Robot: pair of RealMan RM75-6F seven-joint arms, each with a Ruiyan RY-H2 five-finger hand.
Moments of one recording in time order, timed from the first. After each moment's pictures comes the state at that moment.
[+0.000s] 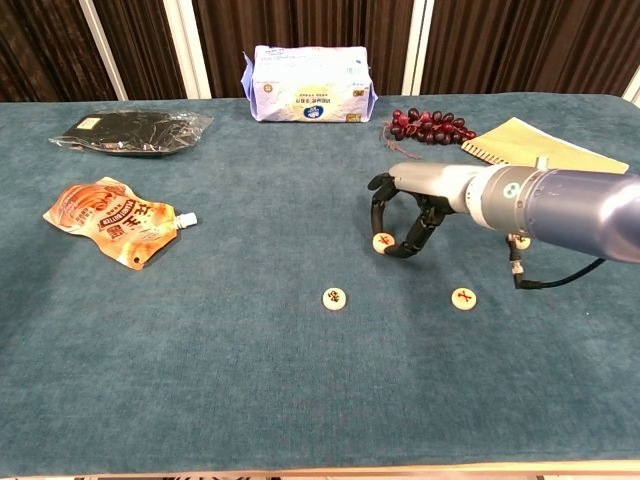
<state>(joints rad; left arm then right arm) -0.06 -1.17 -0.12 -1.65 1.38 1.54 0.06 0.95 -1.67 0.20 -1.33 -0.75 0.75 -0.35</state>
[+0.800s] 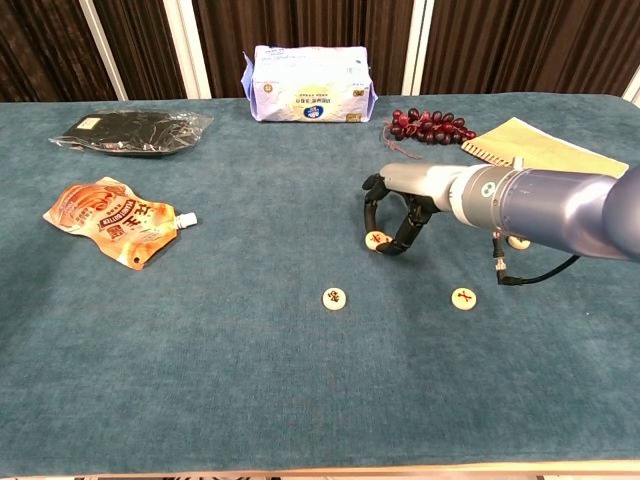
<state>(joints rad) -0.06 -1.18 -0.12 -1.65 1.38 1.54 0.07 0.99 -1.72 0.21 -1.23 -0.71 0.72 -0.37</state>
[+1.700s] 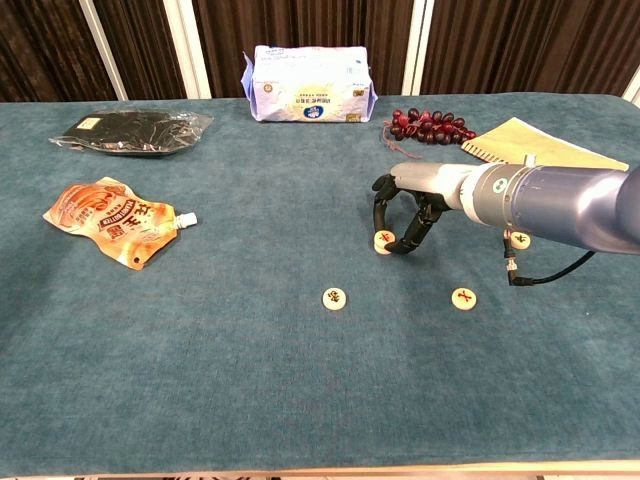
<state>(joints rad) -0.06 -1.17 -0.12 -1.65 1.37 1.53 0.06 0.99 -1.70 0.20 -1.24 -0.69 0.70 -0.34</state>
